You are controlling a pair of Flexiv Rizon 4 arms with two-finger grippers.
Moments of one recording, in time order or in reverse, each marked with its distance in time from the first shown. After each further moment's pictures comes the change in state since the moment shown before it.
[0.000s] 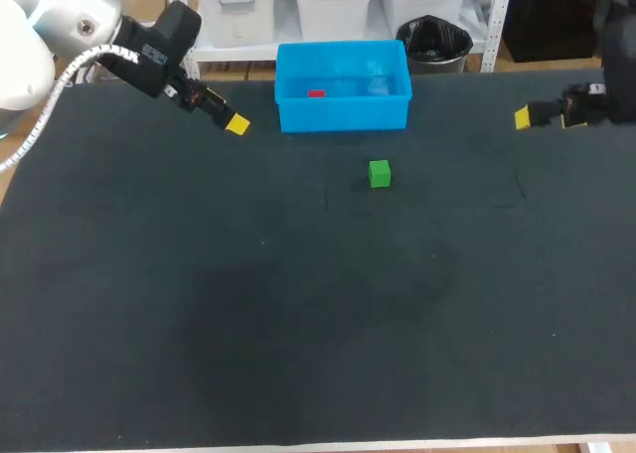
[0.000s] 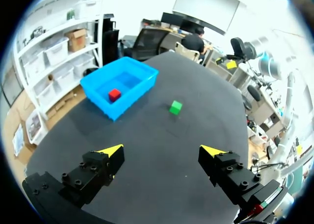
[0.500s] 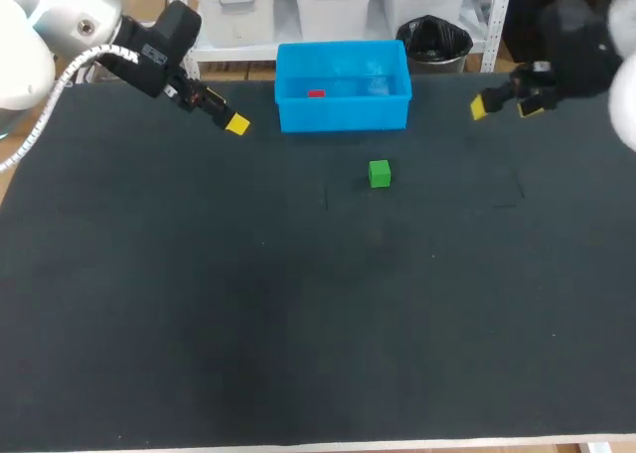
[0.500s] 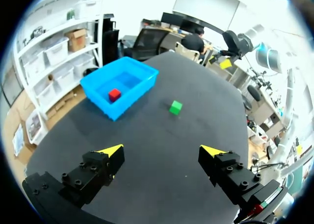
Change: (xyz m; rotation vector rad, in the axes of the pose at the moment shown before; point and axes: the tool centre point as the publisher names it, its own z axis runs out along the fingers) left arm 0.000 0.000 0.000 0.000 0.000 0.000; right arm -0.024 0.030 0.042 0.007 0.149 -0.023
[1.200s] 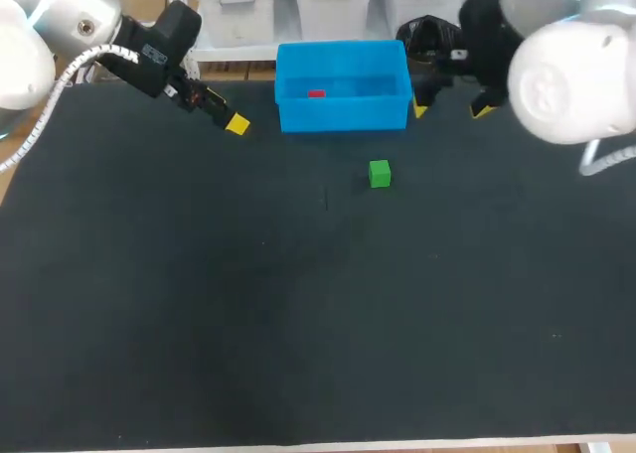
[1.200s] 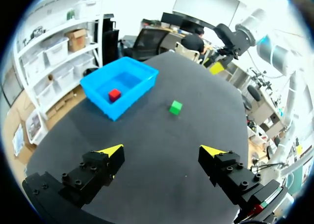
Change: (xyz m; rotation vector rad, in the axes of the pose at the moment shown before) left arm 0.000 0.000 0.000 0.000 0.000 0.000; right arm -0.021 0.048 0.045 0.162 0.141 0.123
